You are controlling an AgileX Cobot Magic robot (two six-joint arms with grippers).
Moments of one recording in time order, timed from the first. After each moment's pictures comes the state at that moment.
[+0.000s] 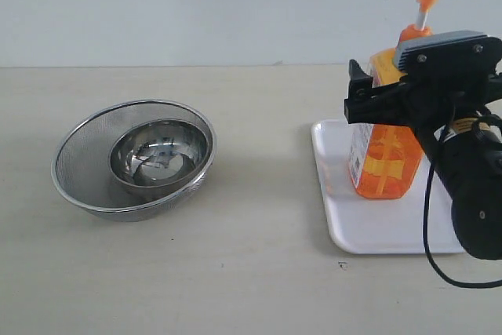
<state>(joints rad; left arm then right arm) -0.26 0.43 -1.07 0.29 1.05 0.20 0.50 1.72 -0.51 0.41 -1.21 -0.30</state>
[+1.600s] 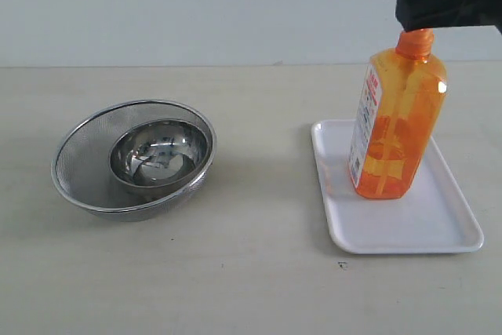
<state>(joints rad) -0.26 0.43 -1.07 0.29 1.05 0.20 0.50 1.16 -0.51 0.27 -0.95 -0.47</state>
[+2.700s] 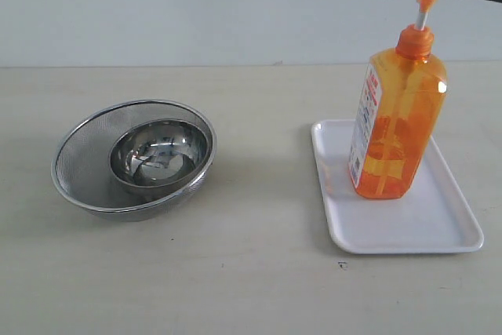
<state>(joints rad) -0.26 0.43 -1.07 0.29 1.05 0.20 0.50 1.14 -0.51 0.27 -1.02 -0.30</state>
